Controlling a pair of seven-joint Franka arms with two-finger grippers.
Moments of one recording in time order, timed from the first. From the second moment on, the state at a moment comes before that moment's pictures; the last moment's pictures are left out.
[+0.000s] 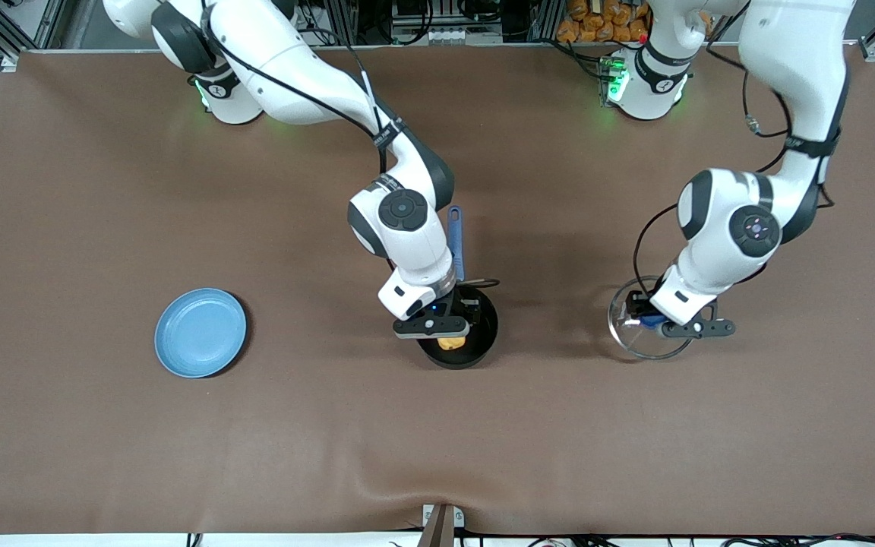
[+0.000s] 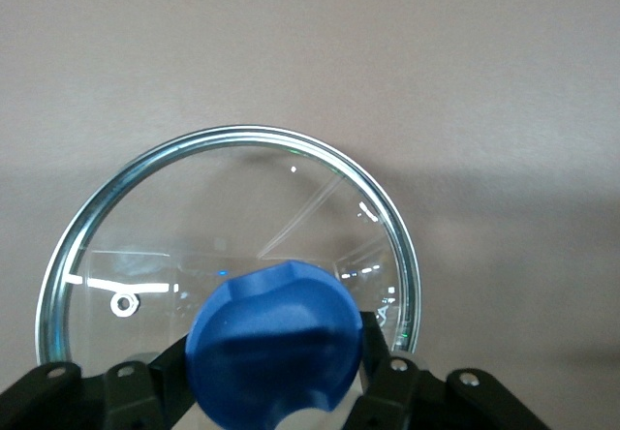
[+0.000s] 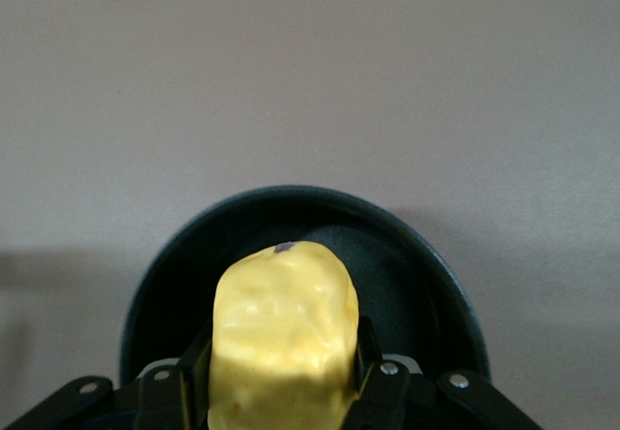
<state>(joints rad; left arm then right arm) -0.20 0.41 0.01 -2.03 -0.04 2.52 -0.19 0.75 0.91 -0.05 -1.19 0.01 2.43 0.76</state>
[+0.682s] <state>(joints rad) -0.21 0.48 0.01 -2.03 -0.04 2.61 -0.18 0.78 1.00 -0.06 -1.18 -0.01 2.50 0.76</state>
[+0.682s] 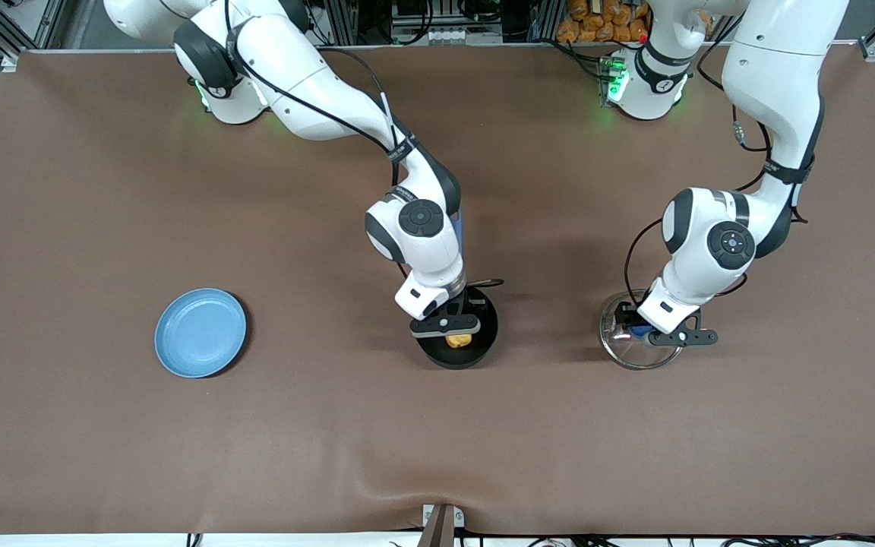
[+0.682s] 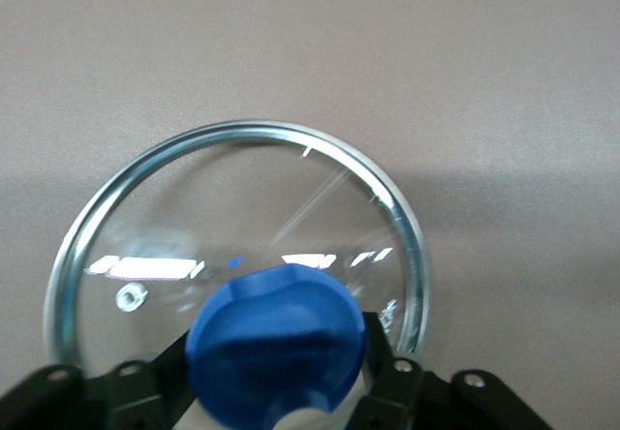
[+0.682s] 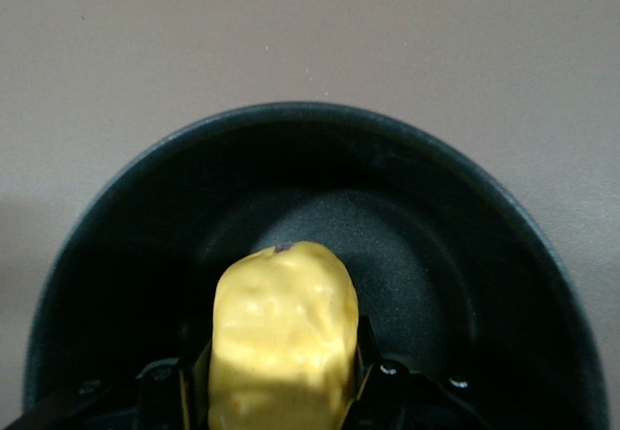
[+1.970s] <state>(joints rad) -0.19 0.11 0.01 -1.91 0.01 2.11 -0.18 0.74 0.83 -0.10 -1.11 -0.04 2.17 0.75</state>
